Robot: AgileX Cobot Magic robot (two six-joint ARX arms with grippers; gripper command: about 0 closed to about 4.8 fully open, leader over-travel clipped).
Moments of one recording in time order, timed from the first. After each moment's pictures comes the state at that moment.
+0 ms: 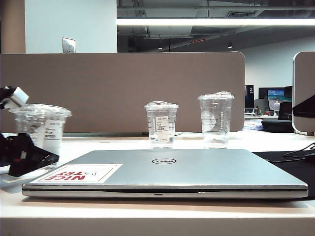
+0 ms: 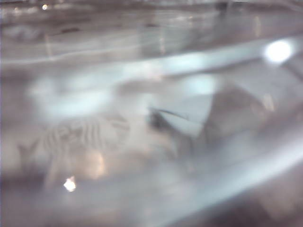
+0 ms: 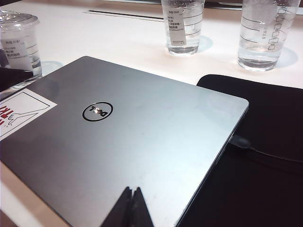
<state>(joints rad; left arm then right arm) -0.03 1.93 0.27 1.42 0.56 0.17 0.48 0.22 0.01 0.00 -0.05 0.04</state>
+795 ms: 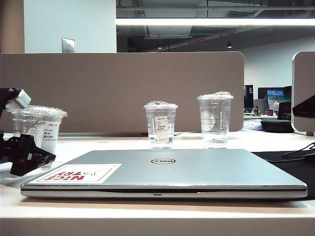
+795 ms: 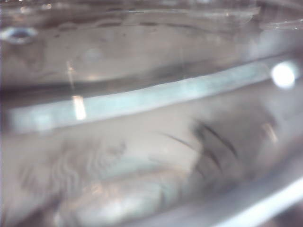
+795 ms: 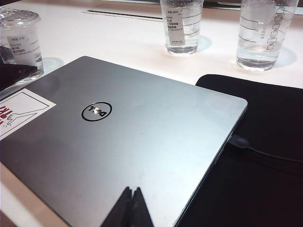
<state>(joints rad) -0.04 1.92 0.29 1.40 0.42 0.19 0.48 0.22 0.01 0.00 -0.05 0.04</state>
